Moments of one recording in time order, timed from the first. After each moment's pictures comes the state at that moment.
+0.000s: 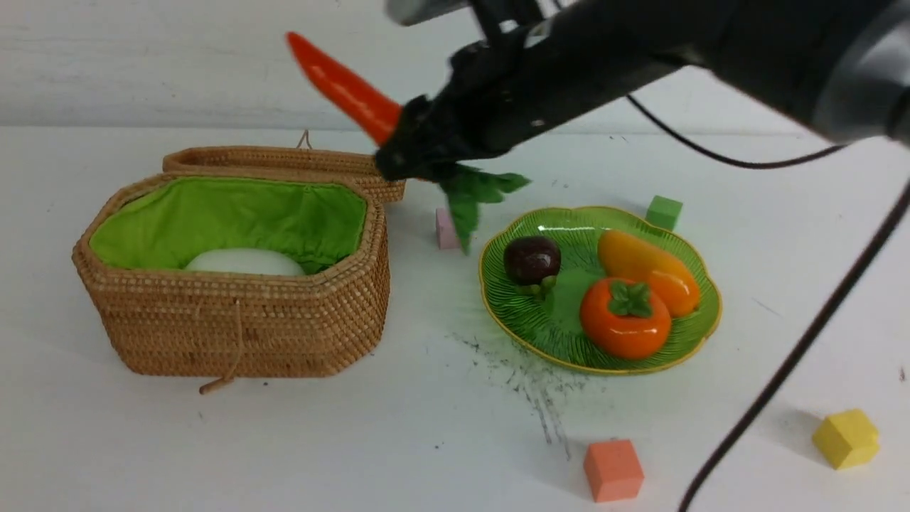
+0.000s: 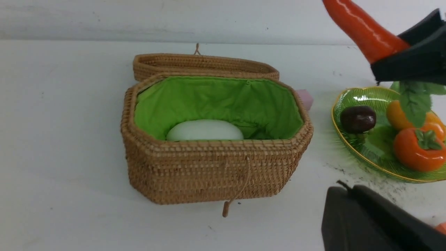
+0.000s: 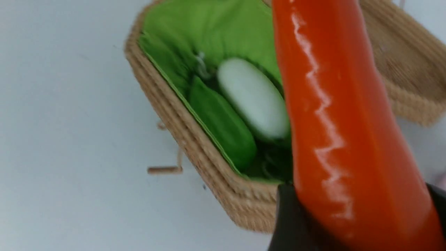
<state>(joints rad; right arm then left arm) 0.61 1.93 -1.90 0.49 0.71 -0.54 -0.79 0.49 -0.88 0.62 0.96 -0.78</state>
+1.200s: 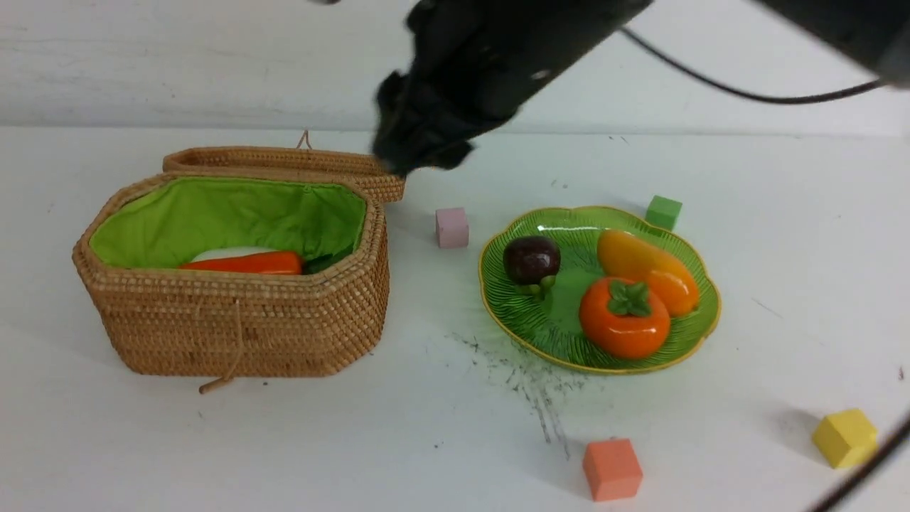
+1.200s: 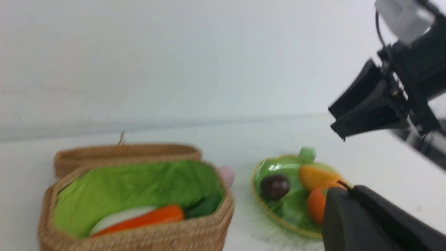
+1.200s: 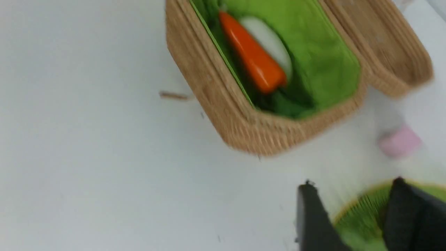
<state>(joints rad) 0.73 1.78 -2.07 0.08 1.20 -0.31 -0.79 0.29 -0.80 0.51 0.66 -0.62</state>
